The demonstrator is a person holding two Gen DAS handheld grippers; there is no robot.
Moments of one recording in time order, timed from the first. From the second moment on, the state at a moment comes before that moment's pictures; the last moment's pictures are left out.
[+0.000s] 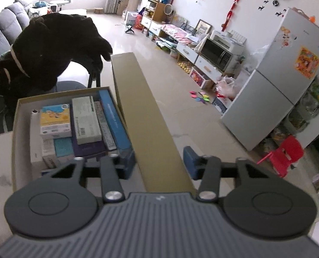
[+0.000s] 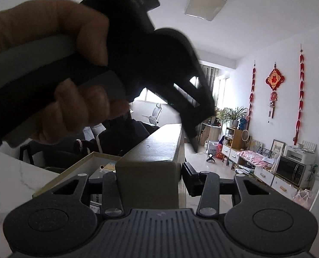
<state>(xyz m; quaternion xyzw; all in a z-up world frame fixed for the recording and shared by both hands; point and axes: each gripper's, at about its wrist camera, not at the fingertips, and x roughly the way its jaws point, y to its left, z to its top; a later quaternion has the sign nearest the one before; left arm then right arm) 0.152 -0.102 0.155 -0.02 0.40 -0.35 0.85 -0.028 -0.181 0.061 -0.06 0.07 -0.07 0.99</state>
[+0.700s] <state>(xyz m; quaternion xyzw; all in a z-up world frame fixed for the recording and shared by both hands) 0.146 -0.092 0.154 -0.02 0.38 -0.40 0.83 -0.030 -0.187 0.065 -0.05 0.09 -0.03 0.99</state>
